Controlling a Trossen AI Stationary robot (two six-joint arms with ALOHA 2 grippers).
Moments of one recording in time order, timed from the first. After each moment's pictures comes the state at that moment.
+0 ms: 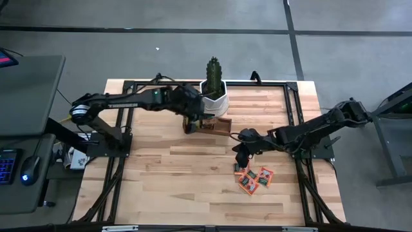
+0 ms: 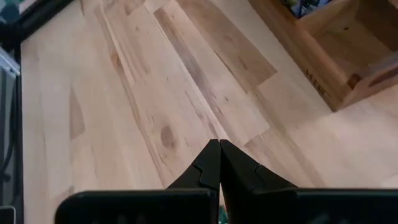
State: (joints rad) left arm 0.22 1.51 1.29 -0.48 0.16 0.21; right arm 0.24 1.30 0.70 -0.16 0.23 0.79
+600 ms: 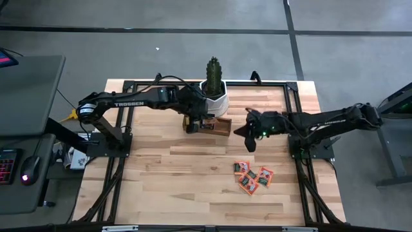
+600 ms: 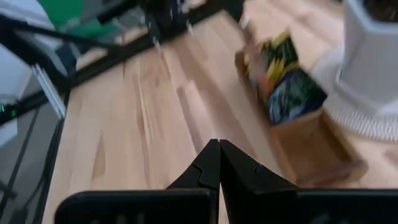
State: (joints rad) left arm 0.22 1.59 1.38 -0.60 0.13 0.28; right arm 0.03 1.06 0.70 -0.13 0.09 0.48
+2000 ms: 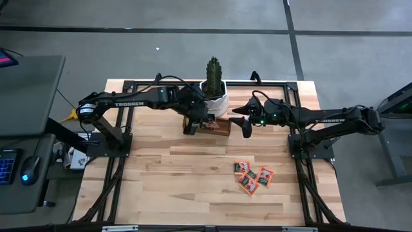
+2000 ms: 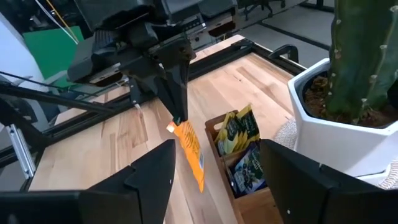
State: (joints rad) left arm 0.22 1.59 1.38 -0.59 0.23 0.43; right arm -0.13 1.07 0.70 0.07 0.10 0.37
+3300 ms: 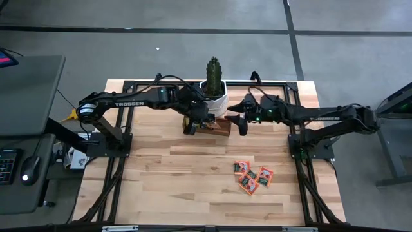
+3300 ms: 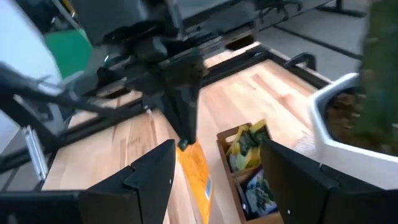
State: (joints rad) left arm 0.22 1.59 1.38 -0.57 0.26 0.45; right arm -0.17 1.15 0.75 0.14 0.00 0.34
